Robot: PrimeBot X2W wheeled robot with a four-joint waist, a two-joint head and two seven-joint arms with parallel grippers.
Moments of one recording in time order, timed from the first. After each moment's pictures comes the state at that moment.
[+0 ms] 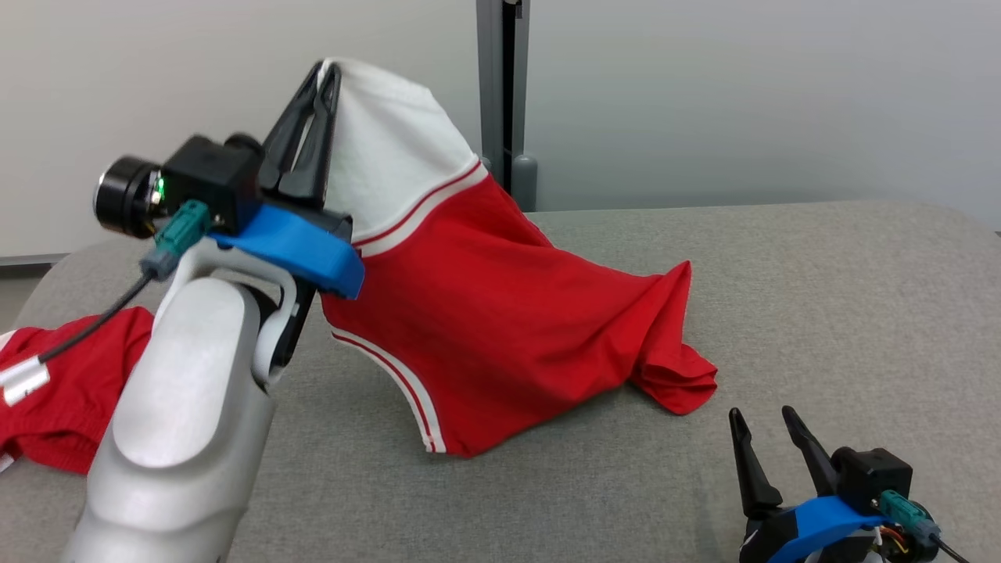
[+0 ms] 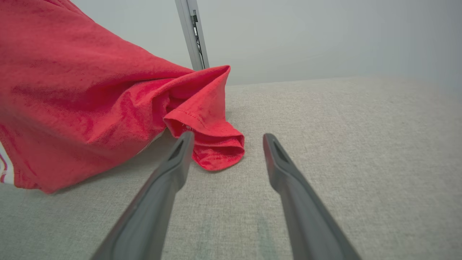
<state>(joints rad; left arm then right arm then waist) -0.63 0.19 -0.29 0.33 -0.22 -0.12 -0.14 -0.12 -0.05 0.02 0.47 0.17 0.13 -0.26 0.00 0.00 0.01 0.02</state>
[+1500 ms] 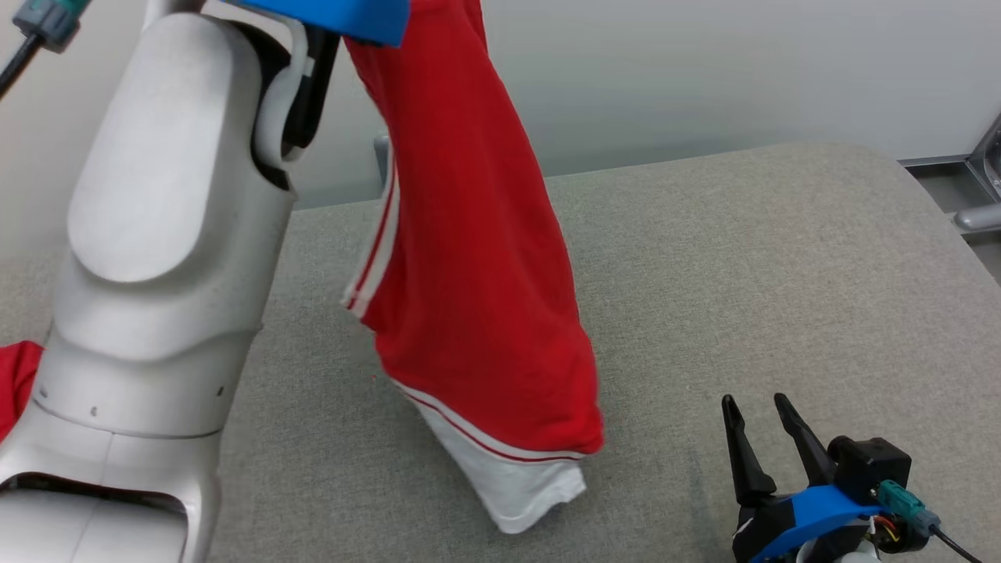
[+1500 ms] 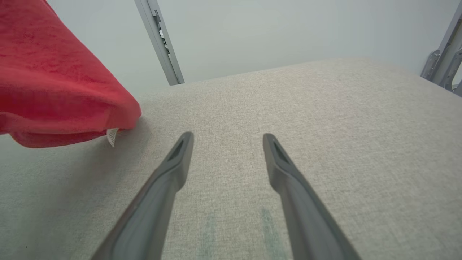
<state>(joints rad) -1.11 0.10 -0.34 0.41 -0.32 -0.10 -0.22 -0.13 -0.05 0.04 0.46 0.22 0.13 -0.26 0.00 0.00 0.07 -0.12</state>
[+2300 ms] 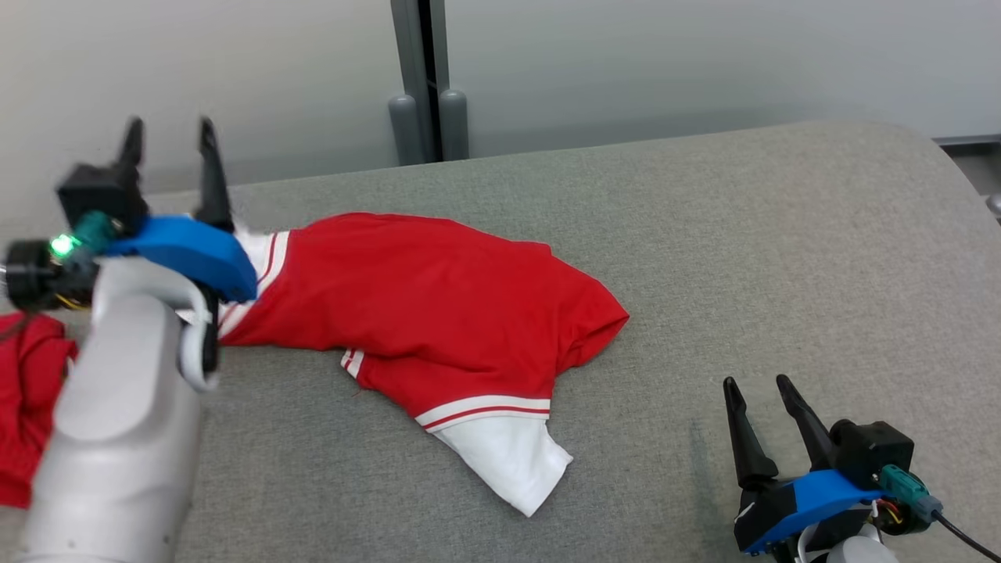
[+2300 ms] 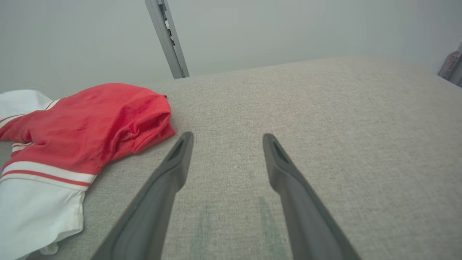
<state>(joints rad) -0.78 0.27 -0.25 0.81 -0.33 0.02 -0.26 -0.16 -0.05 0.03 0.45 0.20 0.13 -0.26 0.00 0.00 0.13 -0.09</state>
